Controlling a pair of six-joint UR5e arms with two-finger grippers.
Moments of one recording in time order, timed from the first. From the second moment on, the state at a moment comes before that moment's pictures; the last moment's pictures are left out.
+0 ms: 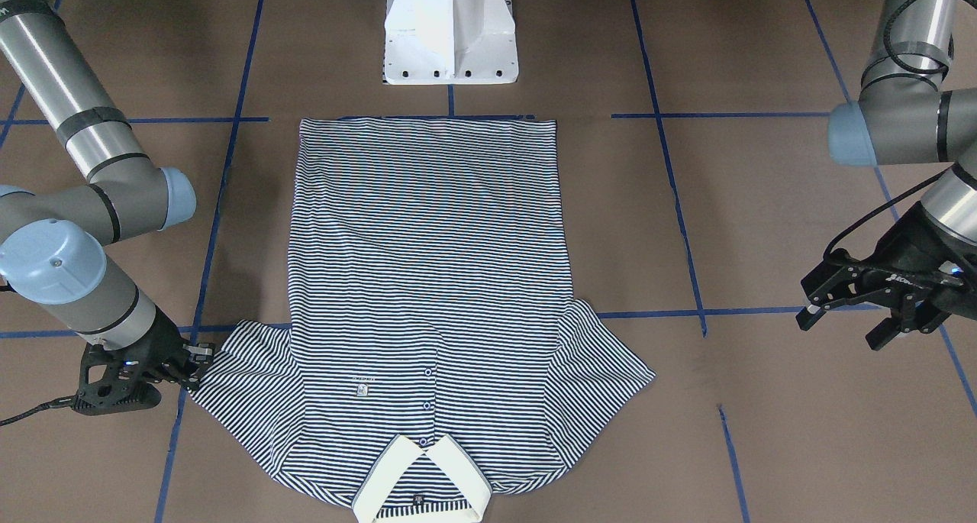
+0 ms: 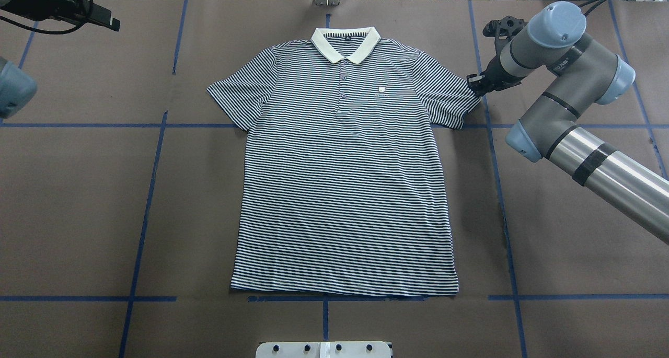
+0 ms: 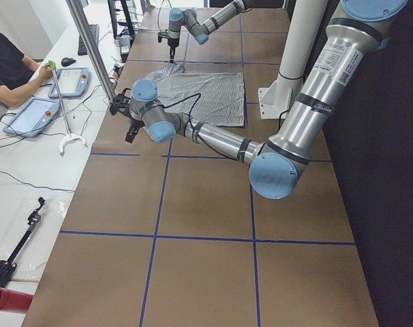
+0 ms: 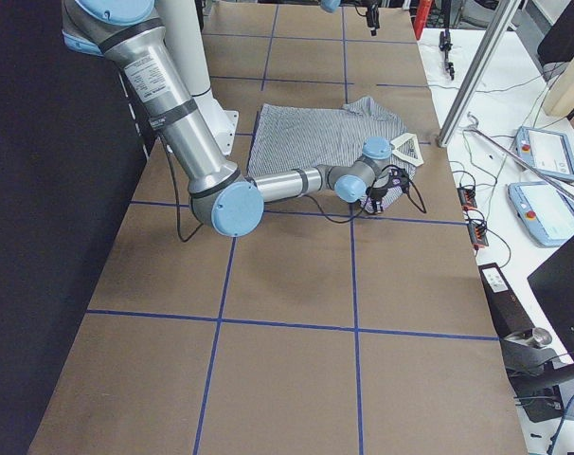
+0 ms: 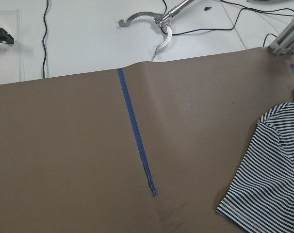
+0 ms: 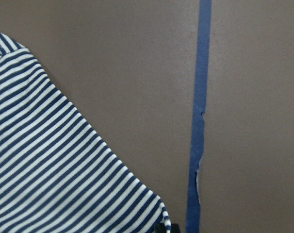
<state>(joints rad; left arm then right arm) -1.19 -2.00 -1.46 -2.23 -2.21 -0.67 0.94 -1.02 1.16 -0.99 2.03 0.83</state>
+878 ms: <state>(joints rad) -1.19 -2.00 -1.46 -2.23 -2.21 -0.67 0.92 -0.90 1.25 -1.00 2.14 0.84</state>
